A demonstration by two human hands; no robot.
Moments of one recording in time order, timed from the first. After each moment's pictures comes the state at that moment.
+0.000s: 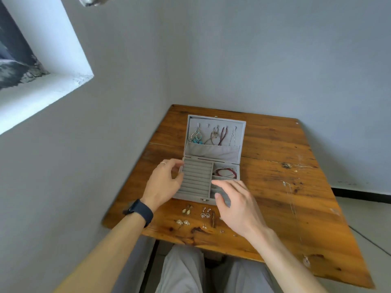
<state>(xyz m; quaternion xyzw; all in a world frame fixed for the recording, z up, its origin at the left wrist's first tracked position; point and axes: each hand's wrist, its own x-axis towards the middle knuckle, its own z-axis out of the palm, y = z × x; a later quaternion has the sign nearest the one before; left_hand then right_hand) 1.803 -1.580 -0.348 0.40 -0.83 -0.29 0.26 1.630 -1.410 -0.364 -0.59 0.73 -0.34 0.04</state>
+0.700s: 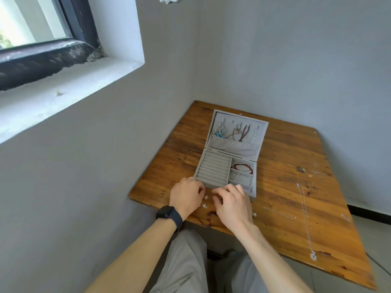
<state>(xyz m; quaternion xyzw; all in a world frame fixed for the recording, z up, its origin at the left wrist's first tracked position) 1.825 -1.514 -0.395 0.46 -0.86 -0.13 0.16 1.689 -1.420 -0.404 -0.59 0.78 -0.21 -0.05</state>
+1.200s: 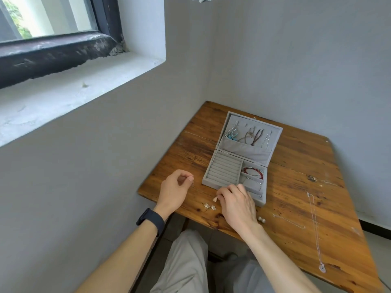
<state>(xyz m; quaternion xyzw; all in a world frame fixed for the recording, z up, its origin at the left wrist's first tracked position) 1.883 -1.536 -0.397 0.49 -0.67 -0.43 0.36 1.696 -1.435 -0.401 -0.63 0.76 -0.15 -0.06</state>
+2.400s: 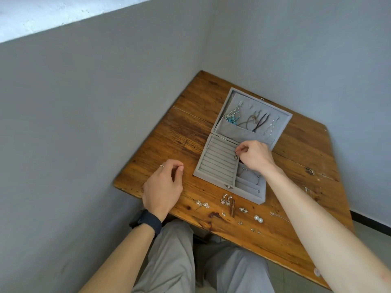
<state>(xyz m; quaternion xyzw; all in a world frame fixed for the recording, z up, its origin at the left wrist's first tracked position) 1.863 -1.540 -0.428 0.56 -0.71 -0.25 0.35 1.589 -1.548 -0.354 -0.53 0.83 -0.11 0.13</state>
